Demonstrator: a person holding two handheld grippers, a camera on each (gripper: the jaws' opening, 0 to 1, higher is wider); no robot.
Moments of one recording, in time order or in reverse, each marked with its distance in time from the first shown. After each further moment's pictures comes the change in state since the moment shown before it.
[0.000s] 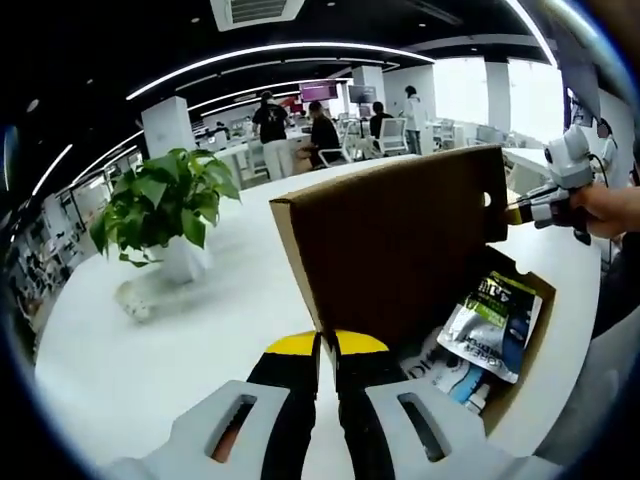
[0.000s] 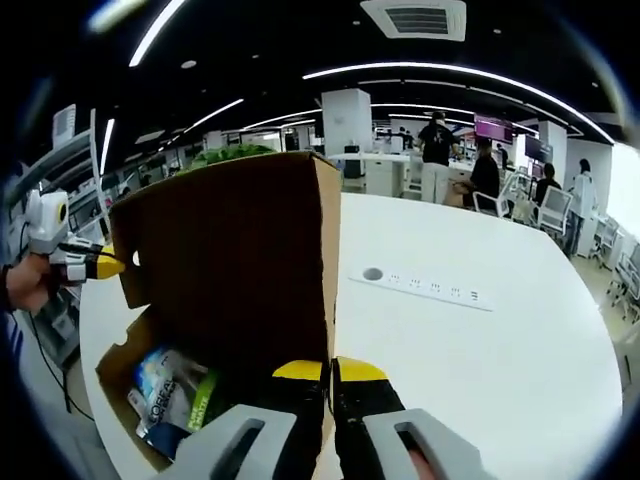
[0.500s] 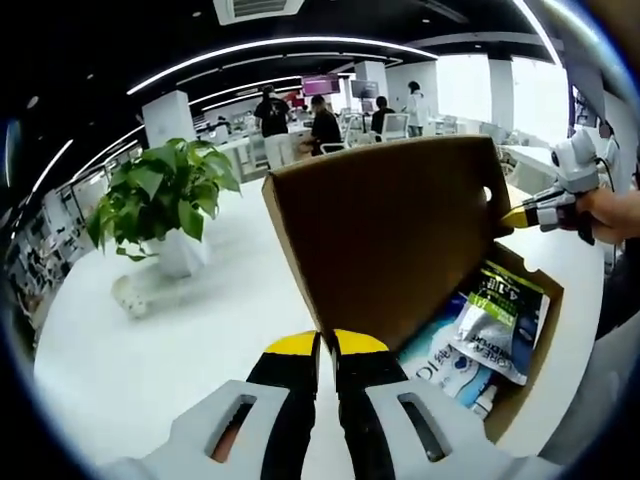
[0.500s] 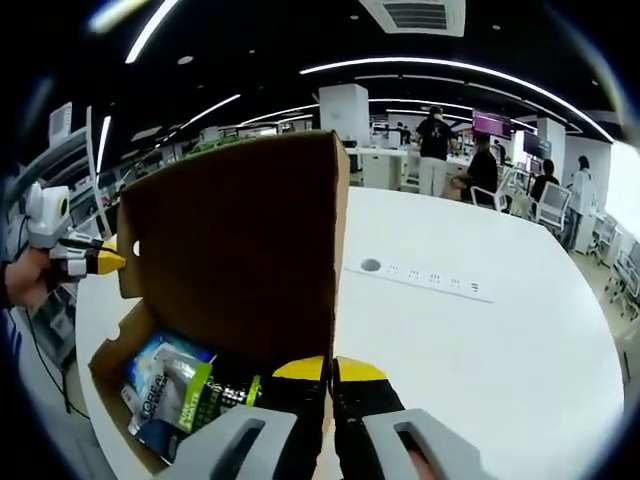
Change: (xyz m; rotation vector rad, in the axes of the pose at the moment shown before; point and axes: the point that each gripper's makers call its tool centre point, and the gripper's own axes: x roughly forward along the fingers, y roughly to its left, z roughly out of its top) left arm 0.016 0.003 -0.005 -0.011 0.025 0.005; right arm 0.010 -0.005 -0.011 0.008 0.023 -0.014
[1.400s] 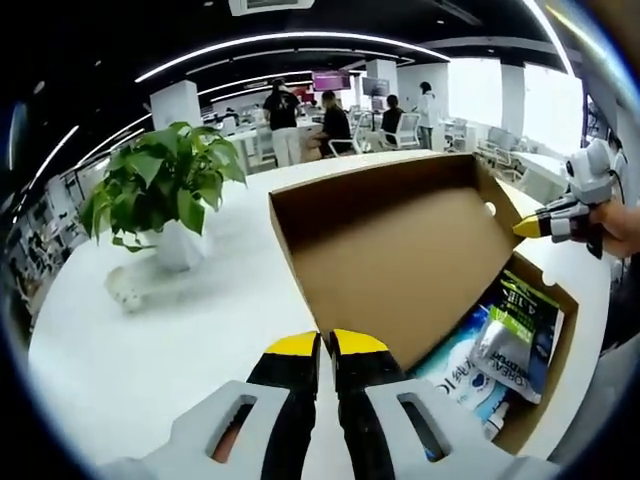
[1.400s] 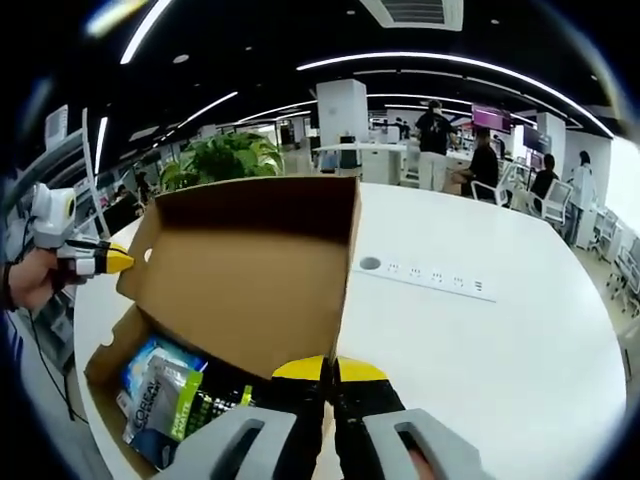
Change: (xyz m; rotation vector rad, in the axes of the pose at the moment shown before) left arm 0.027 0.014 0.003 -0.052 0.016 0.012; right arm 0.014 -0.004 0.004 0.011 0.018 0.002
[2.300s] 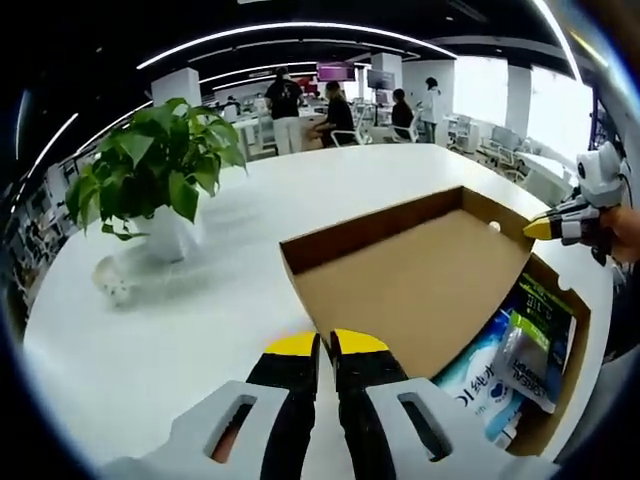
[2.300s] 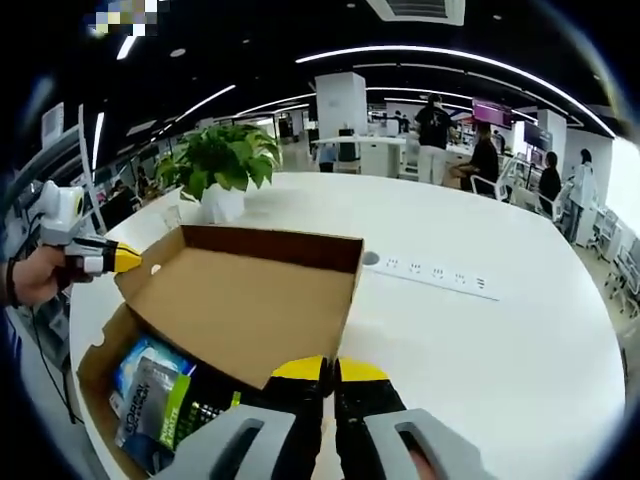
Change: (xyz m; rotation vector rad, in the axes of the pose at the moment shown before) left arm 0.031 0.010 -0.006 -0.034 0.040 -0.010; right arm 0.022 -0.011 -0.002 -0.004 0.035 -0.010
